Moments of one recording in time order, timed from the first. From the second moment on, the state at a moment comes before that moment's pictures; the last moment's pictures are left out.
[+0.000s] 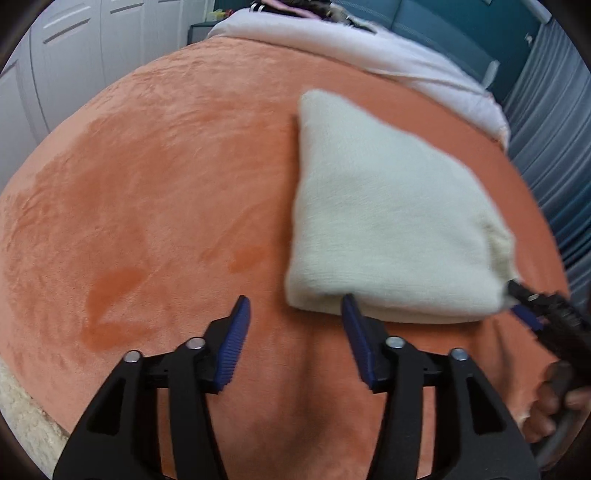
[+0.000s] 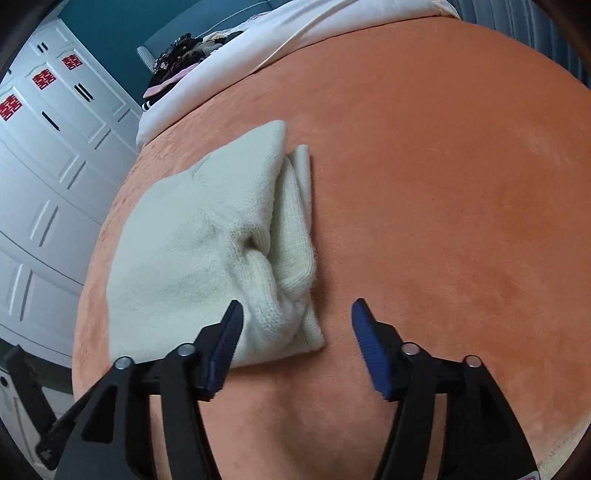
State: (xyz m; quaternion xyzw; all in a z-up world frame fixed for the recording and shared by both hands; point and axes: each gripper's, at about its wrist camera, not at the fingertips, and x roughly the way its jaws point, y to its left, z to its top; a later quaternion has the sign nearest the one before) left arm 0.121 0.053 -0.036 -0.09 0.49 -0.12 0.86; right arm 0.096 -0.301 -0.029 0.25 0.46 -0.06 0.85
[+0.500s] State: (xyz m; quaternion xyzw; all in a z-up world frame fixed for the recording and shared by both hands) left arm 0.199 0.040 -0.050 -0.28 0.52 -0.18 0.79; right arm 0.152 -0.284 -0.013 0.28 0.45 0.01 0.85
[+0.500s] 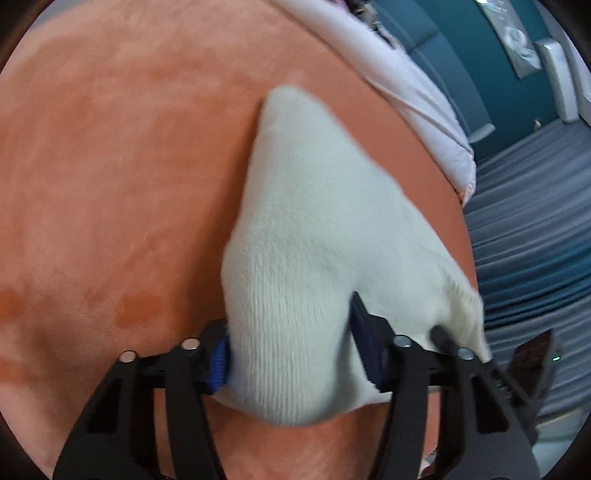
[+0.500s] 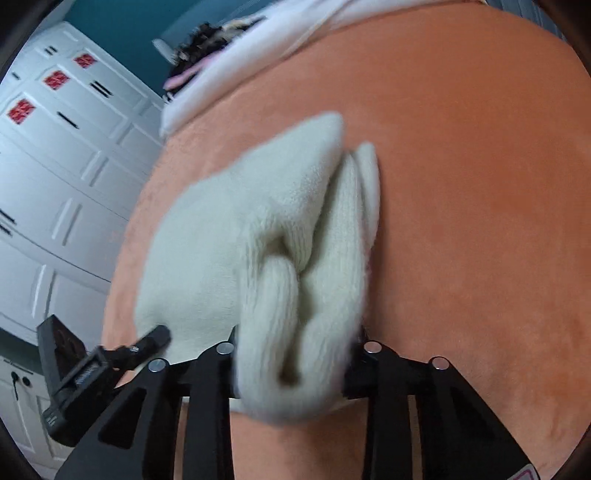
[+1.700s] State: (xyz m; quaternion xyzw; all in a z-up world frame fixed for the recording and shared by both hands) left arm 0.044 0.015 -0.027 0.07 0.44 -0.11 0.89; right arm -0.026 -0.221 -0.024 0.11 0.43 -0.14 0.89
